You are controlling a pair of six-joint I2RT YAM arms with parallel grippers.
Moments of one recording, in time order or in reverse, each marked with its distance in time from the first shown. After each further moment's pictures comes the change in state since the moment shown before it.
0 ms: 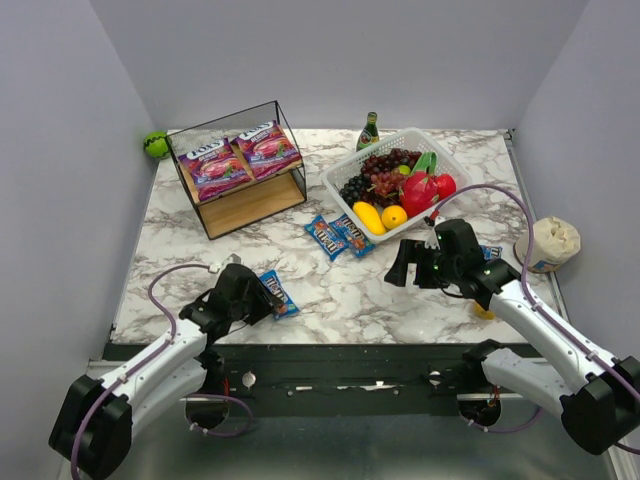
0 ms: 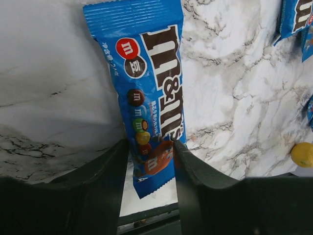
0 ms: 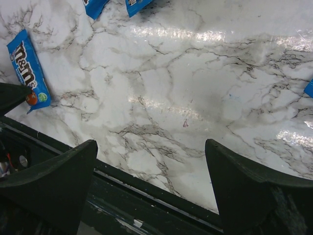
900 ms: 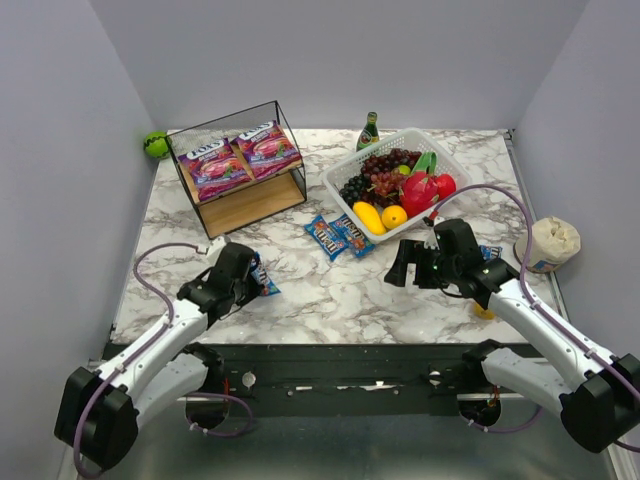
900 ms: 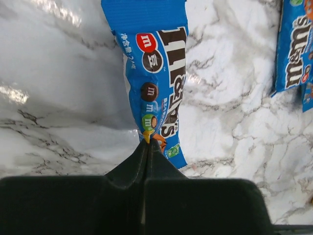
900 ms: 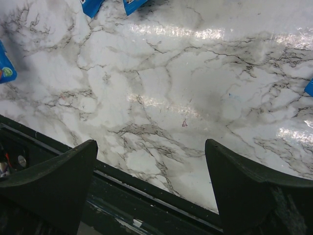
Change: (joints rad) left arm 0.028 0.069 0.209 -0.212 -0.211 0.050; right arm 0.000 0.011 0.000 0.000 0.000 0.000
